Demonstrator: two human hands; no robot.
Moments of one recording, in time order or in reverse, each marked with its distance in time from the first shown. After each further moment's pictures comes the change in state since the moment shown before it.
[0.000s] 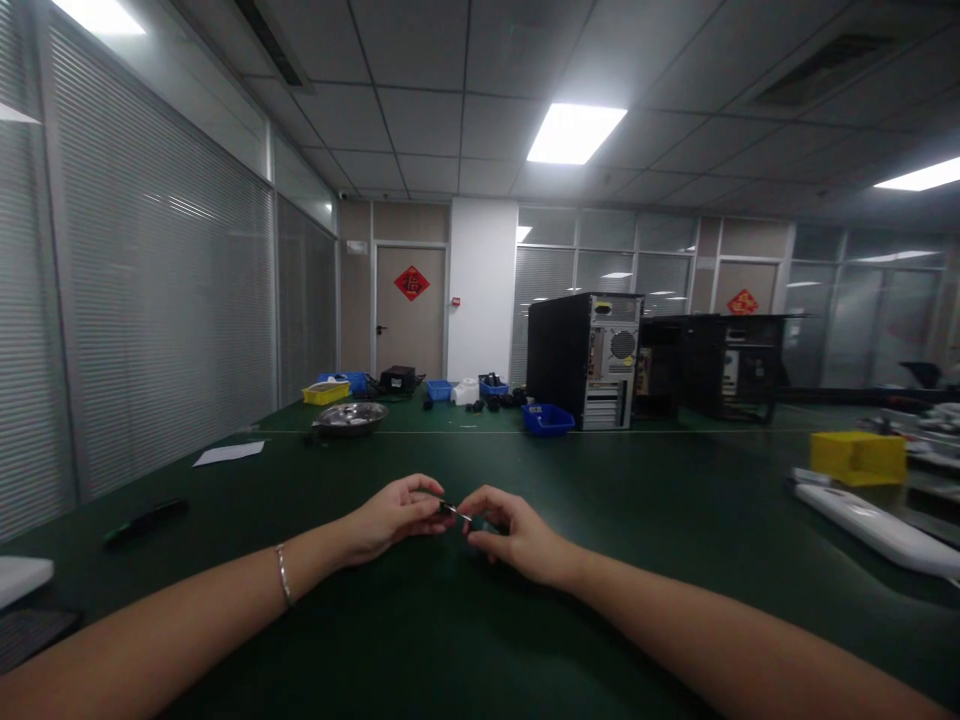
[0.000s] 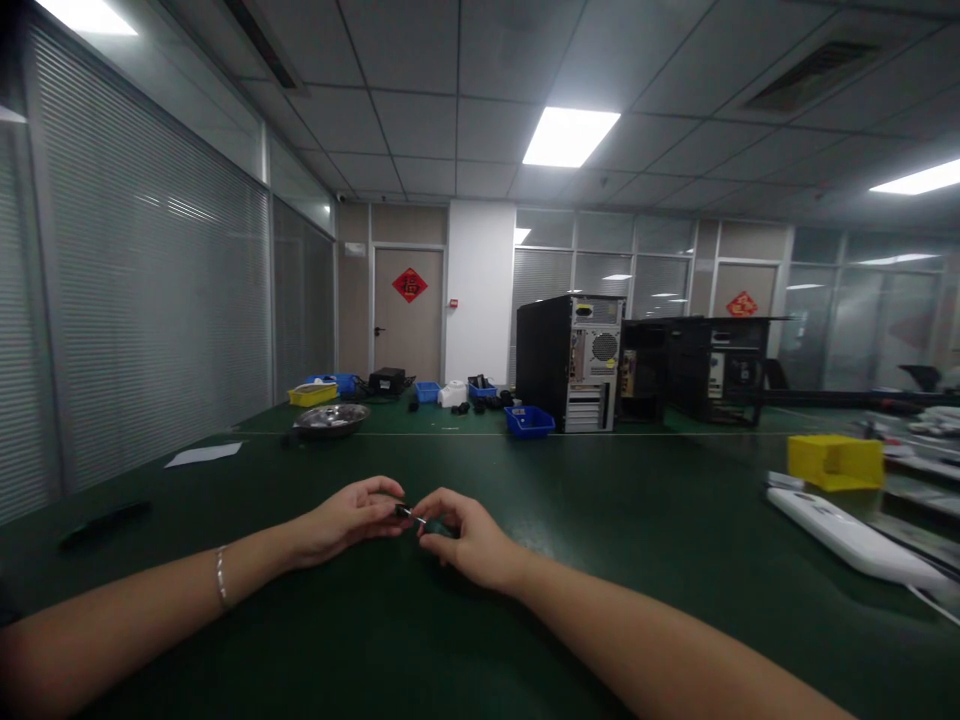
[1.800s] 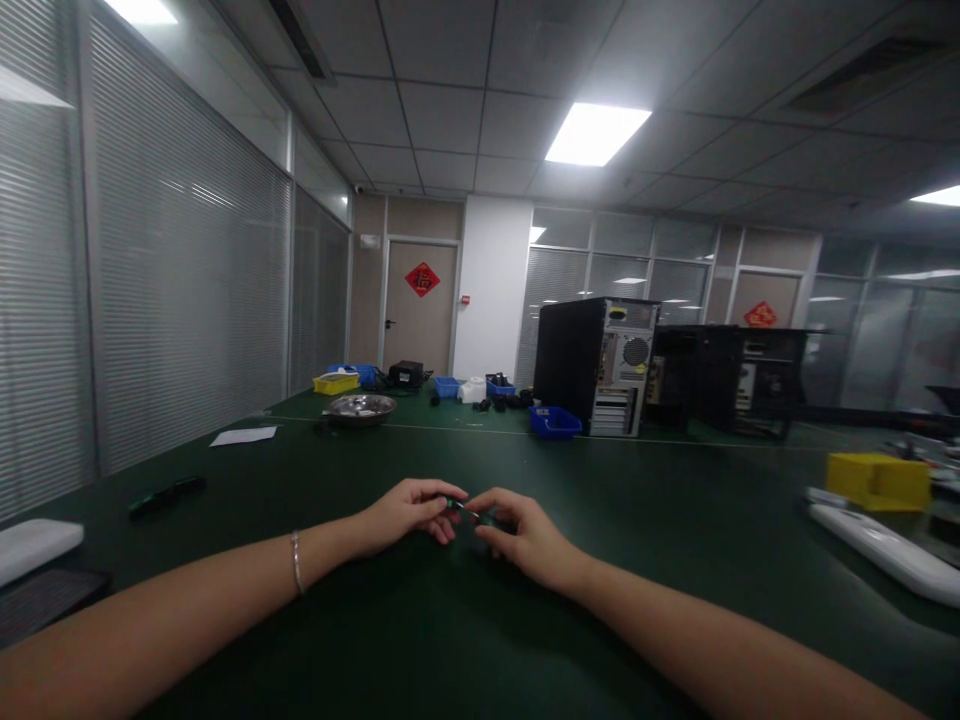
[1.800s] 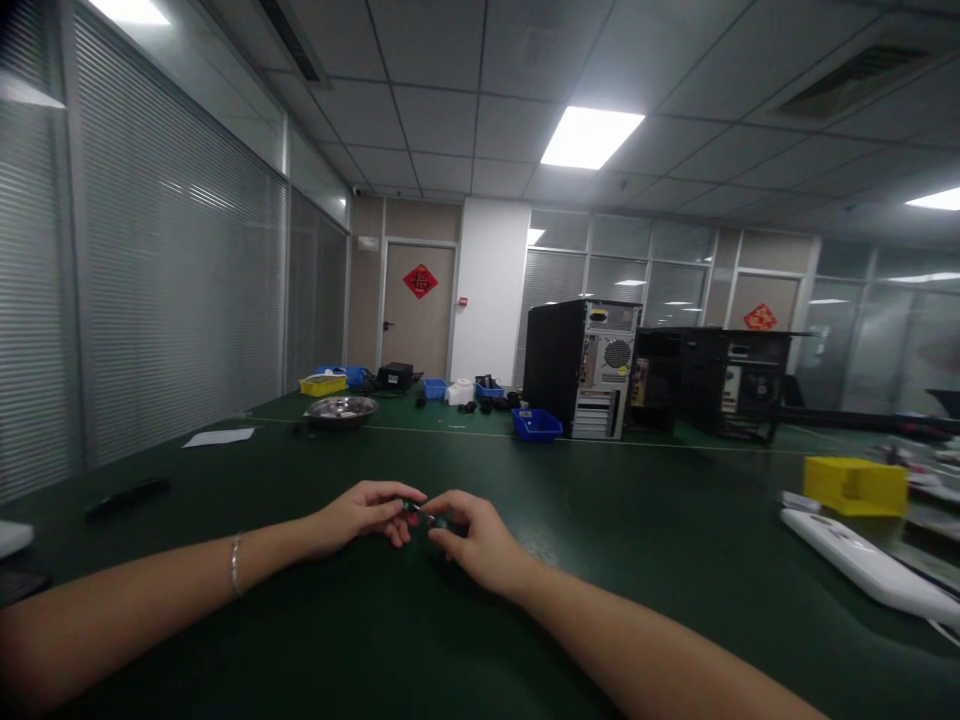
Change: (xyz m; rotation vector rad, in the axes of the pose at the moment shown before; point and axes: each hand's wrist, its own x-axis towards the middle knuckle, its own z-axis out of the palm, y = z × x) left_hand -0.002 -0.001 0.002 0.193 -0.094 0.063; right_hand -0.001 -0.008 0.006 -0.202 0.103 0.062
